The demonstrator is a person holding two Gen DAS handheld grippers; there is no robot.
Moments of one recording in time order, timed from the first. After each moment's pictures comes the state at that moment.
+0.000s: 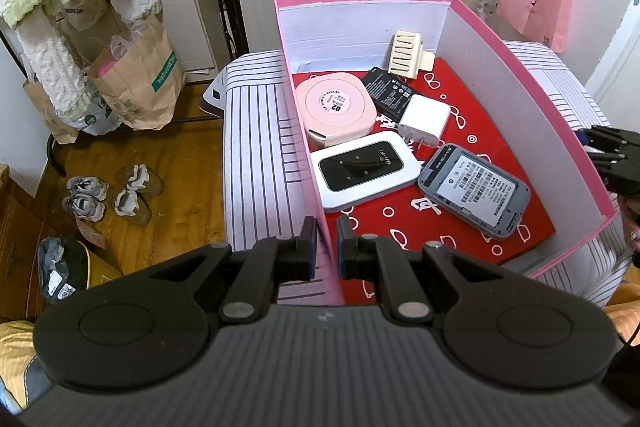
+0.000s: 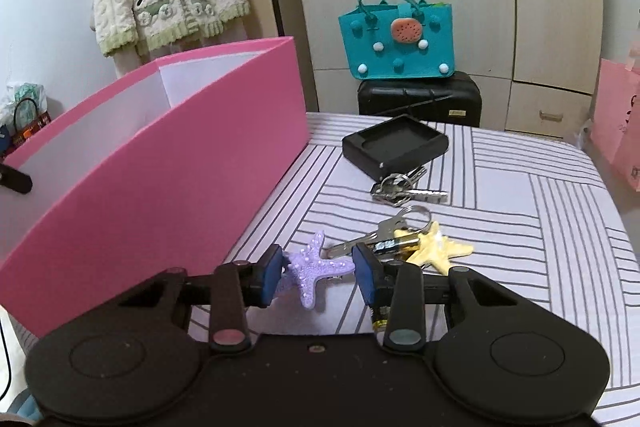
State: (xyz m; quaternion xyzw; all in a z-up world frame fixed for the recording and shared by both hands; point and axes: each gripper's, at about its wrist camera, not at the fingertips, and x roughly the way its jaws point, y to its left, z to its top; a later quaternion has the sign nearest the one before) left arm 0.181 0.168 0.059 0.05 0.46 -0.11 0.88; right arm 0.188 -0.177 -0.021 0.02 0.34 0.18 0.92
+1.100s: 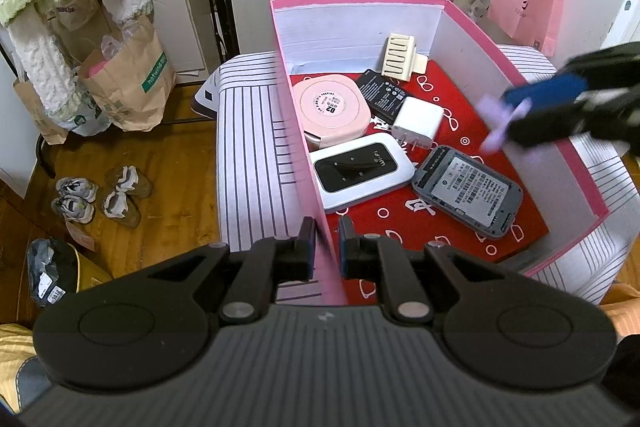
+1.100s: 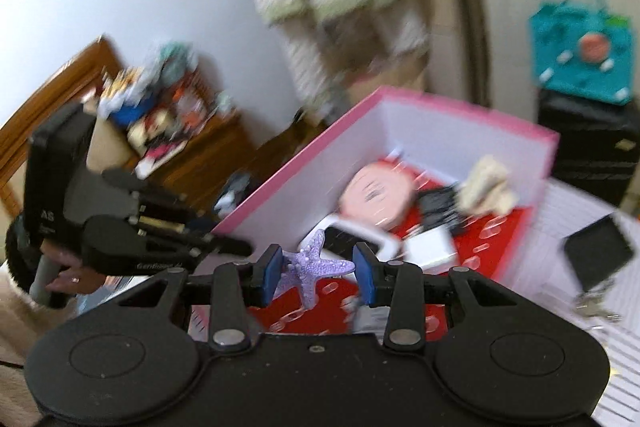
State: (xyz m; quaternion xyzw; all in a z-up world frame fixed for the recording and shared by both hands) left arm 0.181 0.178 0.059 0.04 0.46 -0.12 0.88; right arm 0.229 -0.055 0.084 0.01 0.41 0.42 0.81
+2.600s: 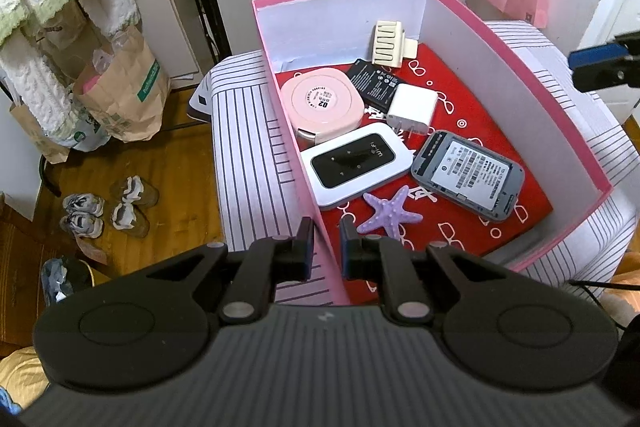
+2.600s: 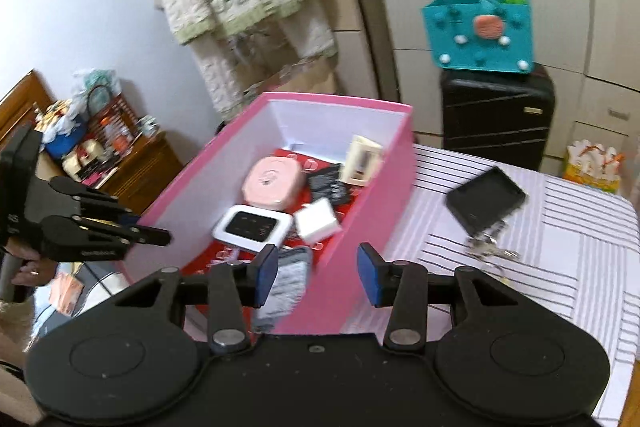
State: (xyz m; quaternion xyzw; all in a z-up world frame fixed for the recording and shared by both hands) left arm 0.185 0.169 0.060 0.09 0.47 -0.14 0.87; right arm 0.199 -0.144 0.094 0.03 0.41 0.28 0.86
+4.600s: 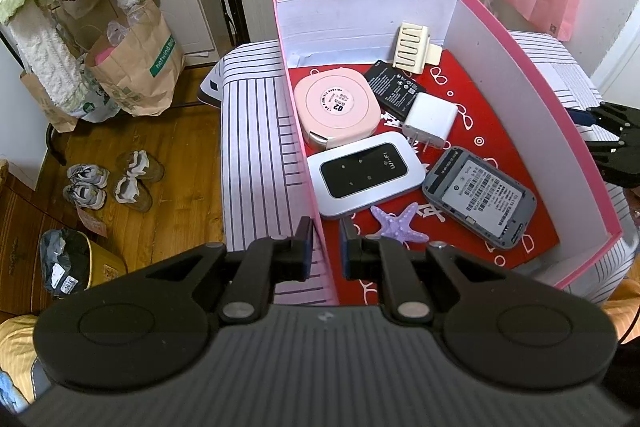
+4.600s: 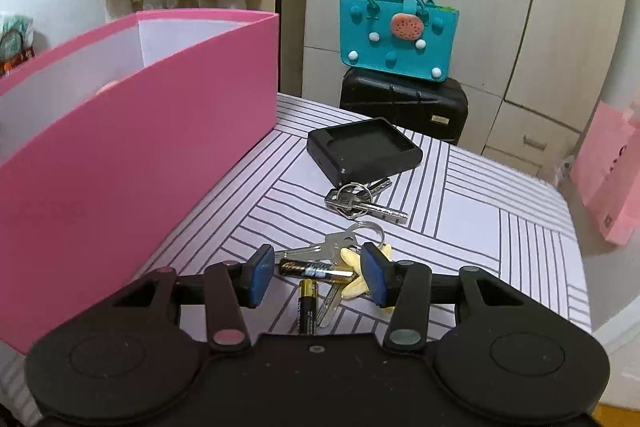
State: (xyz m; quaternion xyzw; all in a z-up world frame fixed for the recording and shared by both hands) left arm 0.204 0.167 0.062 0.06 0.50 -0.10 0.86; right arm 0.209 -0.173 -0.022 -0.10 0.36 0.16 0.91
